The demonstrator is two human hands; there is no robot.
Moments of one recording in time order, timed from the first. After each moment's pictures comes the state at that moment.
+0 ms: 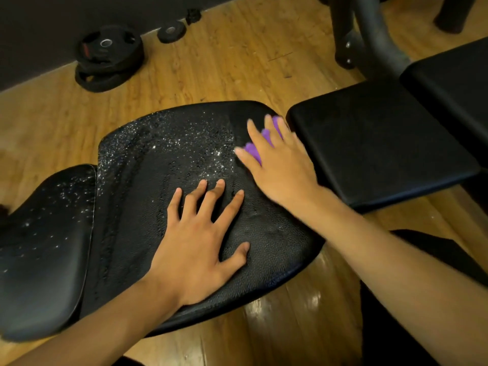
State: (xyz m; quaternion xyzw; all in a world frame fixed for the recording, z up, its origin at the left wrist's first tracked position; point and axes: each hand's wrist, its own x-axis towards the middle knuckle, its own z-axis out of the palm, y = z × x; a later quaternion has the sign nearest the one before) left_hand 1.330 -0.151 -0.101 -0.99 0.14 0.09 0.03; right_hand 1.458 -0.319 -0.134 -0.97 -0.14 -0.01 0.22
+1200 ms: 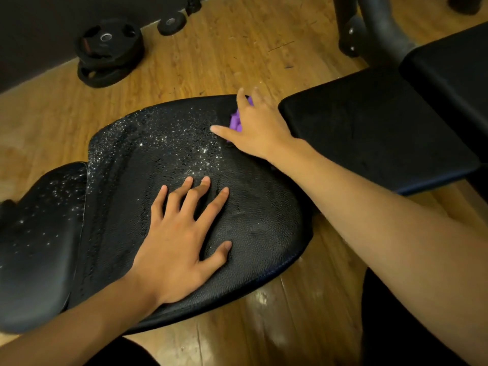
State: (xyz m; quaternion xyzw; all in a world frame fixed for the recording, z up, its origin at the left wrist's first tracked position) left_hand 1.331 -0.151 -0.103 -0.99 0.14 0.07 0.03; right_hand 1.534 -0.311 -0.129 -0.96 -0.16 0.07 0.24
